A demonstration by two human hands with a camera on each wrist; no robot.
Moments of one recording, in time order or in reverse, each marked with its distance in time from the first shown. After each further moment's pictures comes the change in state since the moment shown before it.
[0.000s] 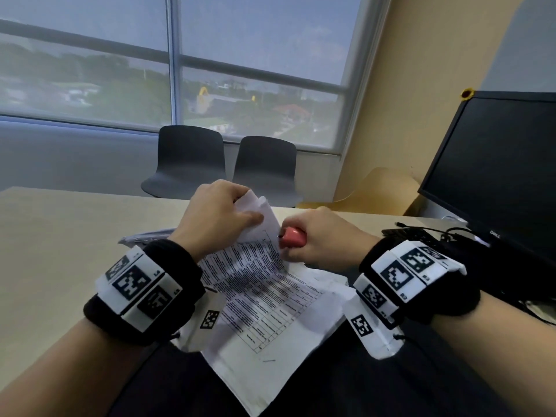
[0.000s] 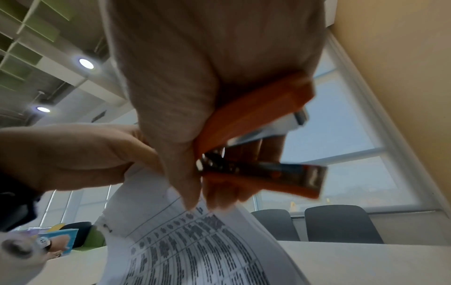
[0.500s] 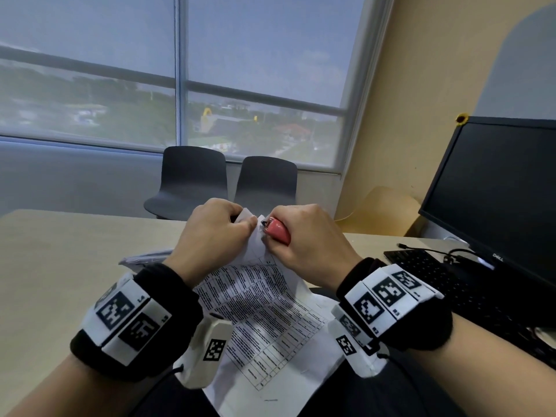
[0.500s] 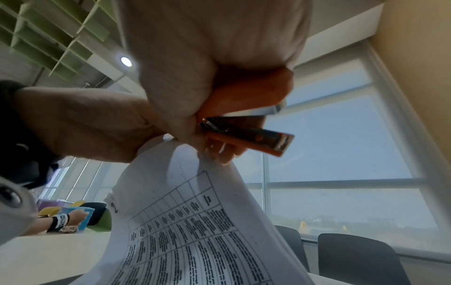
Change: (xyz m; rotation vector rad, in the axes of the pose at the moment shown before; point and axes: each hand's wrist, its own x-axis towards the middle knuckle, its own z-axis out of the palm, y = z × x) left_hand 0.008 -0.002 -0.004 -0.150 0.054 -0.108; right_hand 0.019 -0.021 -0.003 -0.046 0.492 -0.185
